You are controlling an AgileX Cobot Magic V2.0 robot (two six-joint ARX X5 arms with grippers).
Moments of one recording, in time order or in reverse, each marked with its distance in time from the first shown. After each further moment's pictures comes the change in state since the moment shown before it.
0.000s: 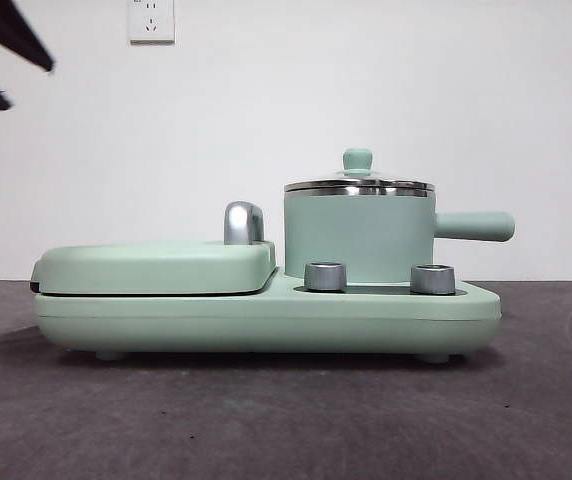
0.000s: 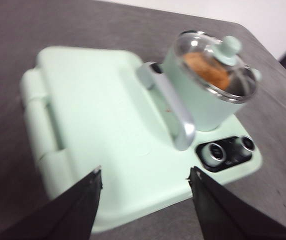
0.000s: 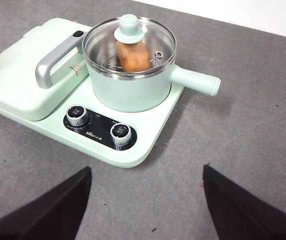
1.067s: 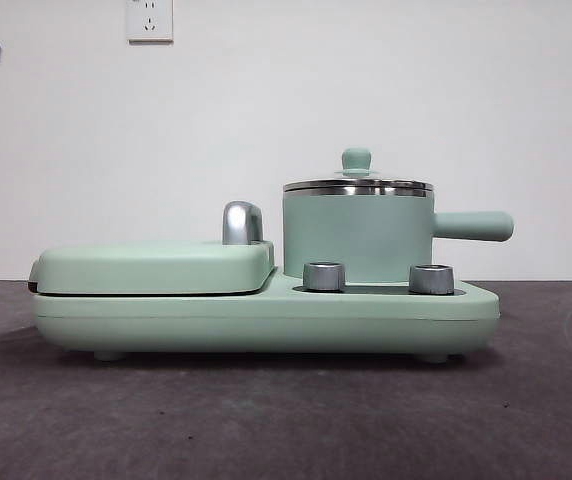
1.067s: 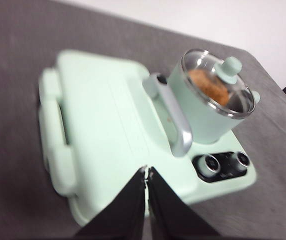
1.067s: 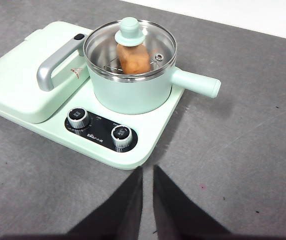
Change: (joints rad) left arm 0.001 -0.158 -0.035 -0.026 -0.045 -0.047; right arm 0.000 -0.003 0.000 0.005 -0.005 0.004
